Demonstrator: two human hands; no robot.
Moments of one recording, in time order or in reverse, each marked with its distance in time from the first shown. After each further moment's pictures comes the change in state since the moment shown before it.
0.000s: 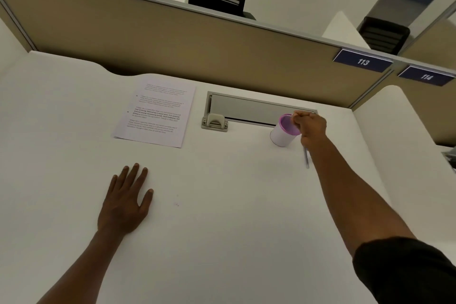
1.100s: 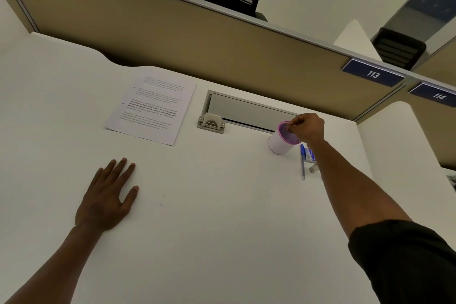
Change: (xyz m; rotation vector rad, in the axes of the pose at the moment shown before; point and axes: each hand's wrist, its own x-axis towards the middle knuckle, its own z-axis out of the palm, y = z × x) left_hand 0.000 0.000 0.002 0.009 0.041 -0.012; right_hand 0.056 -0.001 -0.002 -0.885 -0.164 -0.346
